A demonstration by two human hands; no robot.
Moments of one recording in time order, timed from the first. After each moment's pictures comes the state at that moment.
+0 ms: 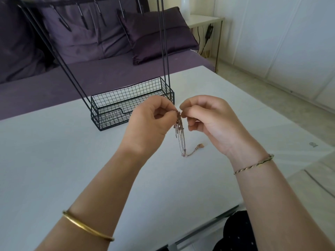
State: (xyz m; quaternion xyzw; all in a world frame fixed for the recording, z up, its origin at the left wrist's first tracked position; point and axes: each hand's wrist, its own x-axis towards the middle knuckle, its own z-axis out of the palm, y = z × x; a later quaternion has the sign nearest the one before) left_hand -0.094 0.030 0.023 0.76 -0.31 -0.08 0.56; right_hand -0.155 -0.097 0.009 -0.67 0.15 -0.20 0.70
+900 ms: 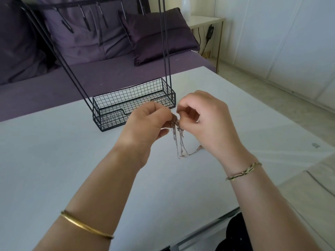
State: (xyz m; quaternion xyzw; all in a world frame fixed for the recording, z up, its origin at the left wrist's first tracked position) left_hand -0.087 0.030 0.025 0.71 -0.19 -0.21 0.65; right_hand -0.148 -0.089 -0.002 -0.86 0.04 -0.41 0.29
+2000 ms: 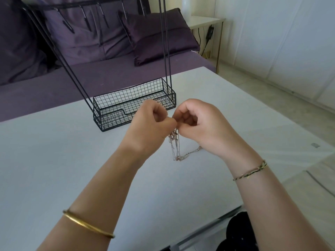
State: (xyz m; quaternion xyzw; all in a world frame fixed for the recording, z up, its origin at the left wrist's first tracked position) left_hand -0.084 0.032 0.018 0.81 -0.27 -0.11 0.52; right_hand -0.155 -0.085 0.005 -0.83 0.04 -0.21 0.52
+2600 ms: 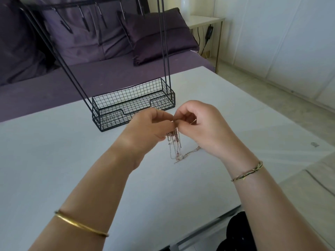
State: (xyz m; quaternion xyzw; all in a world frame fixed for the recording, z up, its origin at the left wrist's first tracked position) left_hand -0.081 0.037 0.019 0.77 -0.22 -0.24 0.55; right_hand -0.153 -0.086 0.001 -0.84 0.07 -0.24 0.48
